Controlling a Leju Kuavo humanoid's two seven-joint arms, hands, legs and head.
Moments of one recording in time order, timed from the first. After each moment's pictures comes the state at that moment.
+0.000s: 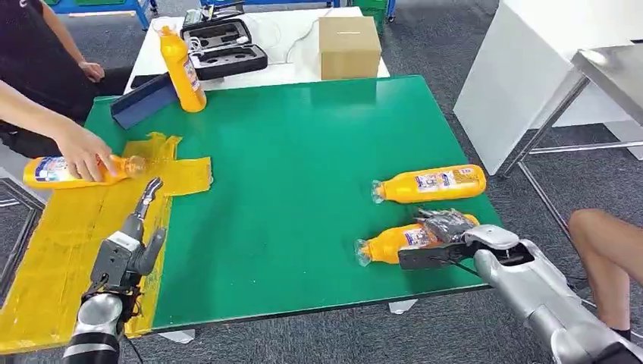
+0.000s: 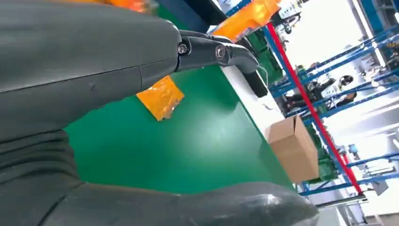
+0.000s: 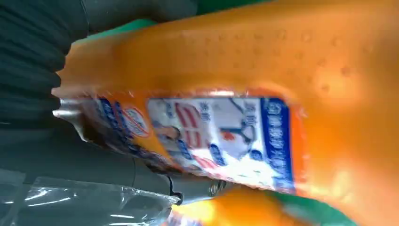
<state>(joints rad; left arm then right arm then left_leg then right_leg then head) -0.18 0.00 0.14 -1.22 -0.32 -0.05 -0.50 -0.53 -0.51 0.73 -0.93 0.83 0.34 -0.20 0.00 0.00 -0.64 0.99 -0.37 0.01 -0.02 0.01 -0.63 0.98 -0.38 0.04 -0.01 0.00</state>
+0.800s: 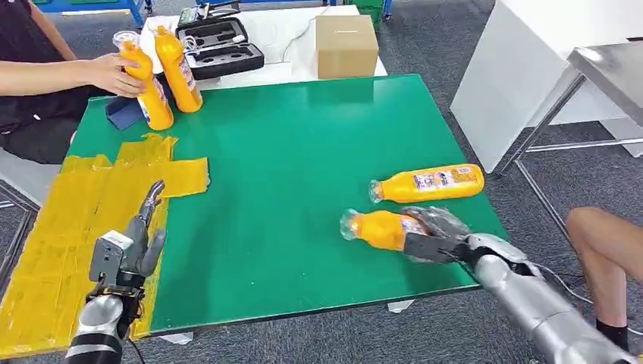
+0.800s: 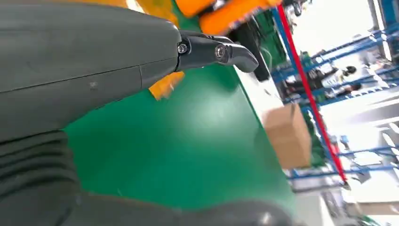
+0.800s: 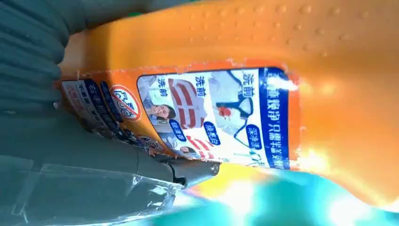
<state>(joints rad) -0.16 -0.02 0.12 -1.22 -0.18 -0.11 -0.47 -0.43 -0.41 0.62 -1.08 0.36 0.08 -0.31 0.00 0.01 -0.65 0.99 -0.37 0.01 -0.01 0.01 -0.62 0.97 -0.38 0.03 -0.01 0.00</state>
